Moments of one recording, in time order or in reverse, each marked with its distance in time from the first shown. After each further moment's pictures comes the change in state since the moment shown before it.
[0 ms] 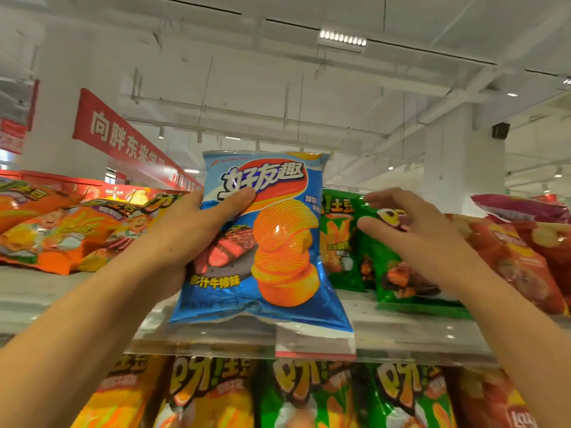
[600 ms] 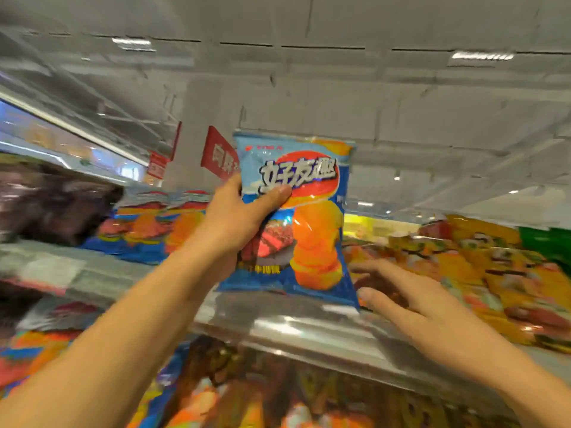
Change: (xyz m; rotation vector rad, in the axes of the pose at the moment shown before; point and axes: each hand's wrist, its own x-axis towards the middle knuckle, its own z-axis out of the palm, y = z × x) left_hand -0.007 0.032 -0.416 0.029 0.289 0.278; right_hand 0.001 -0.324 0.308 0.185 -0.375 -0.295
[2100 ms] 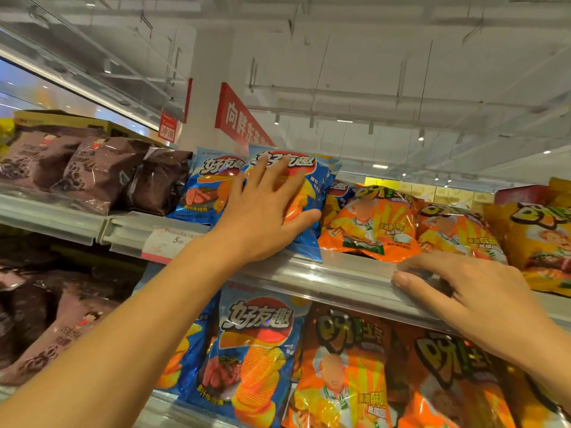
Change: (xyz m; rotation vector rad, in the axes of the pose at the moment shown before) left_hand 0.028 -0.046 -0.177 1.329 -0.306 0.294; right_hand 0.051 -0.081 0.114 -0.574 0.156 0.058
